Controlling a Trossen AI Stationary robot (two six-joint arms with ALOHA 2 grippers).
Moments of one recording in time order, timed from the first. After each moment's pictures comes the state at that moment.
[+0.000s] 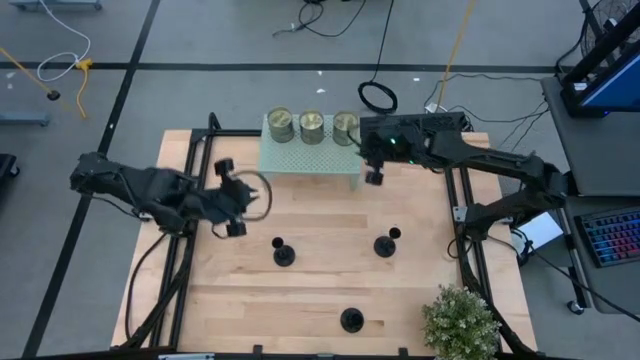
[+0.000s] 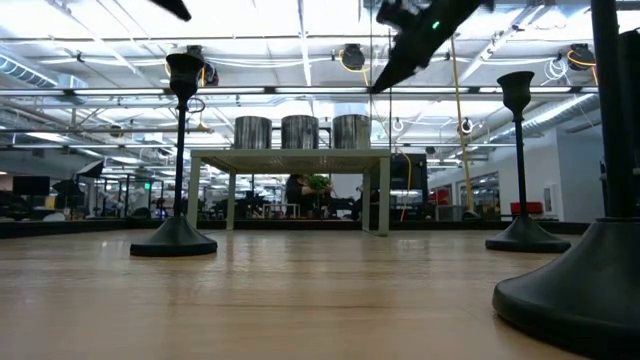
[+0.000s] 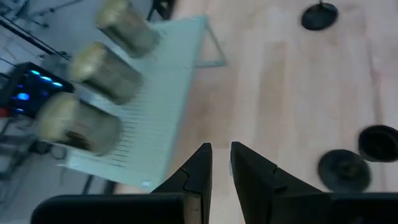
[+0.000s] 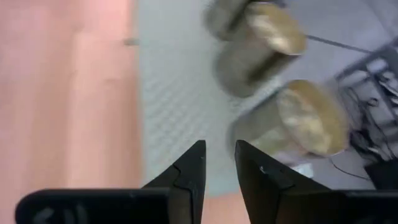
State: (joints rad) left arm -0.30 1.12 1.24 -1.03 -0.60 -0.16; right arm -0.35 1.35 1.21 -0.49 0.13 -0.38
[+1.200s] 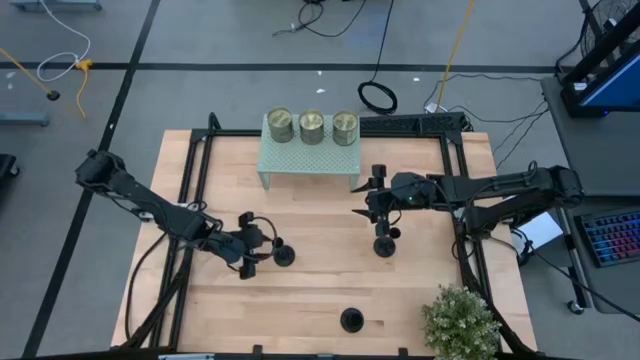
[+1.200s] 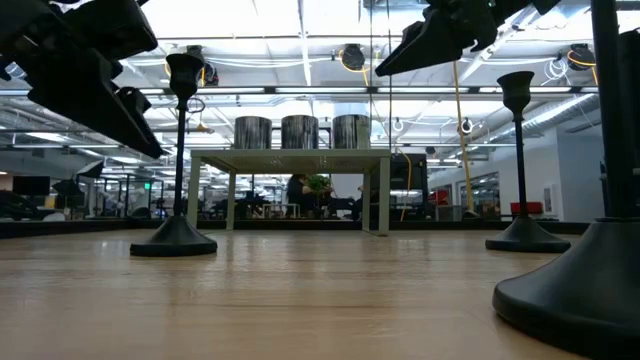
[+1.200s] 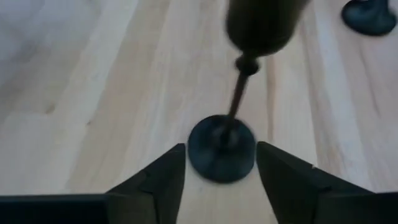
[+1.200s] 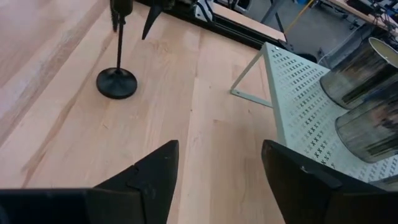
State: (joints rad) left arm -0.47 1.16 0.53 -0.17 -0.38 -0.43; right arm 0.01 1.19 0.85 -0.15 0.13 -0.33
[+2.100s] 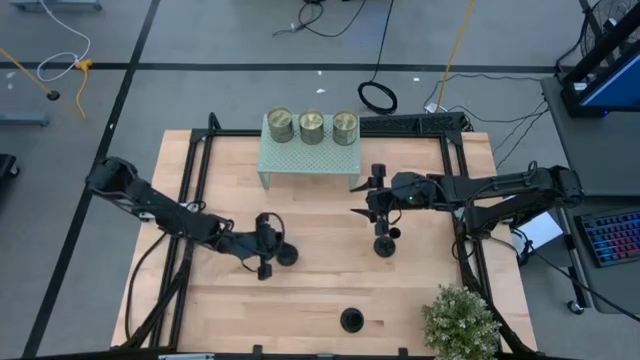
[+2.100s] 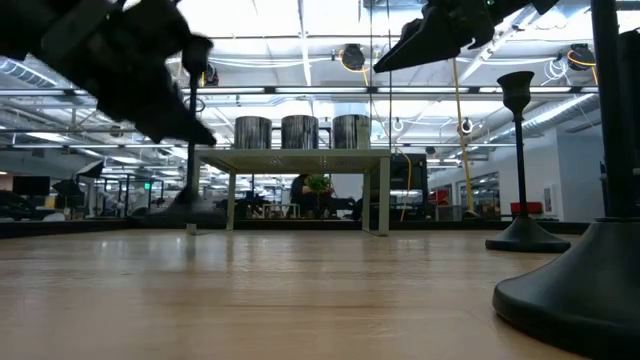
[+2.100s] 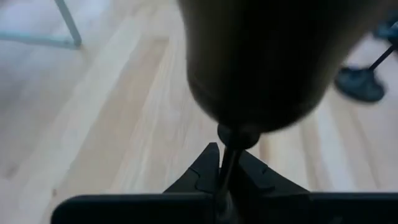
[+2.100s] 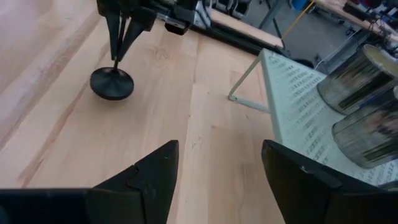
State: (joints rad) left arm -0.40 1.33 0.52 0.22 -0.37 -0.35; right arm 0.01 1.19 0.85 -0.12 0.13 -0.33
